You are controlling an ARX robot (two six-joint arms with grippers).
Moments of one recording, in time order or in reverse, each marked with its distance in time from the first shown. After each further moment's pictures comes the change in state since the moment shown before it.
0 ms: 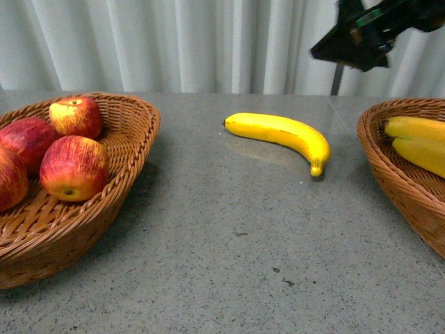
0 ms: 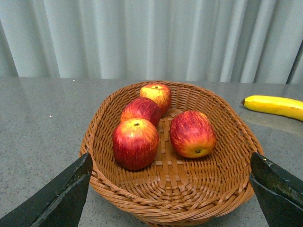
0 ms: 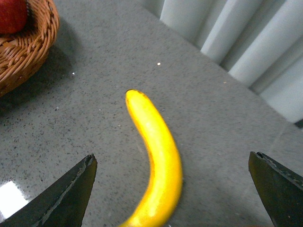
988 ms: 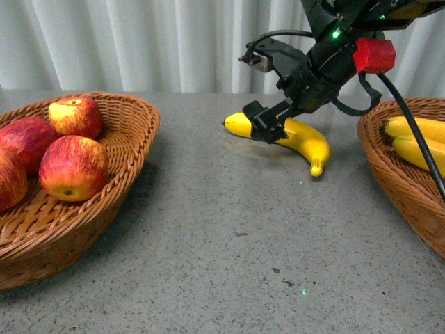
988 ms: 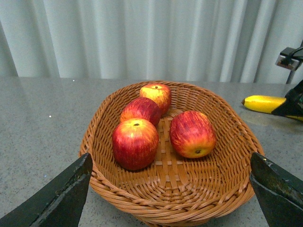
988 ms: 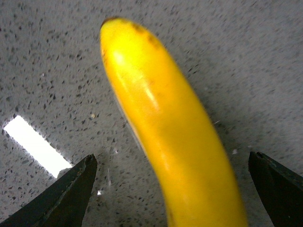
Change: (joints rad) left arm 0.000 0.000 0.000 0.000 0.000 0.000; right arm 0.129 0.577 0.626 -0.390 0.215 0.011
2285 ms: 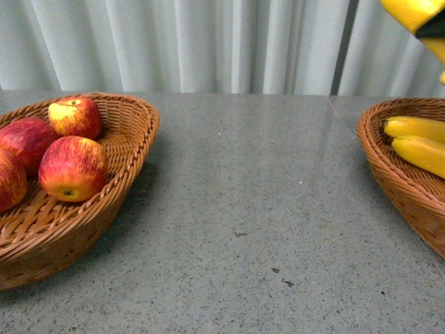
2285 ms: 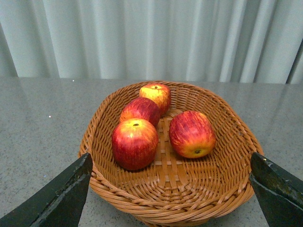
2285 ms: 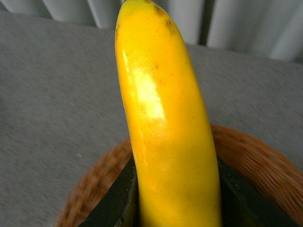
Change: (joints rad) left arm 0.000 0.000 0.000 0.000 0.000 0.000; right arm -0.376 -0.607 -0.647 0.369 -0.253 0.293
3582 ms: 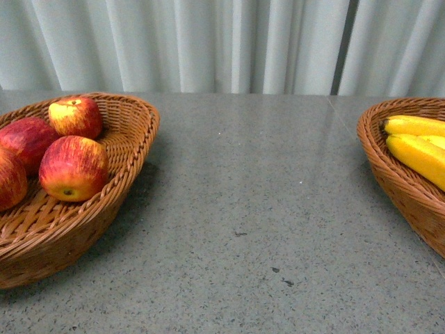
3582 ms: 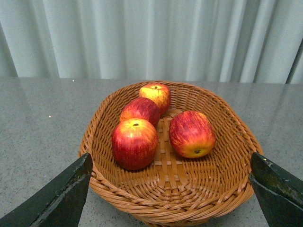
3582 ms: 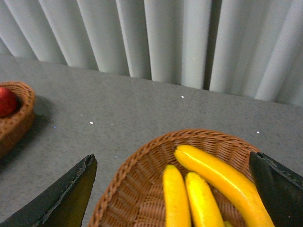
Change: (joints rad) left arm 0.000 0.000 0.000 0.000 0.000 0.000; right arm -0.186 -0.443 -0.437 0.233 -0.234 0.036
